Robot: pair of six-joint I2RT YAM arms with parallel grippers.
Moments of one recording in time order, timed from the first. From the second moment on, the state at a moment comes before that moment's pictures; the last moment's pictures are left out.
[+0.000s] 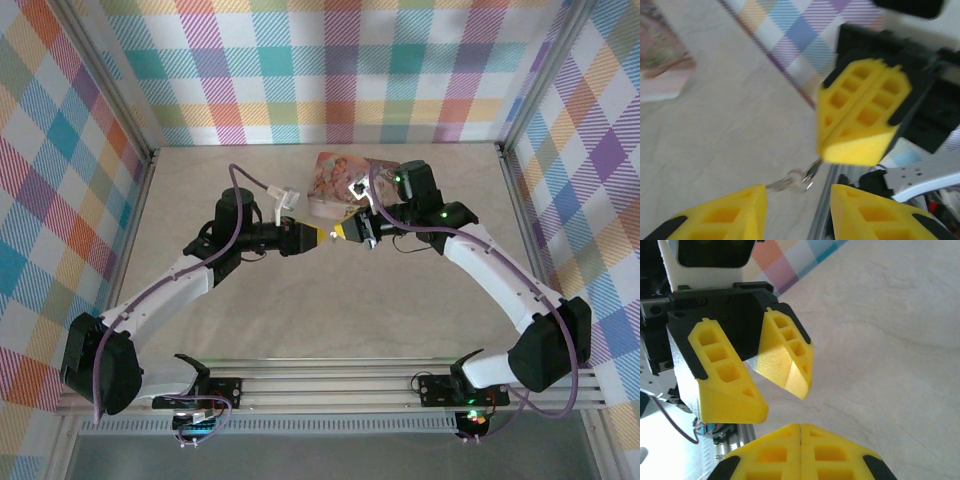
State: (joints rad) left arm -0.49 1.28 0.92 0.05 0.82 -0.49; right arm 0.51 1.38 1.24 -0.52 -0.80 0.02
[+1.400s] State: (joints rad) left arm -0.49 1.37 0.87 0.28 0.99 -0.62; right arm 0.46 1.40 1.19 -0.41 -0.96 0.17
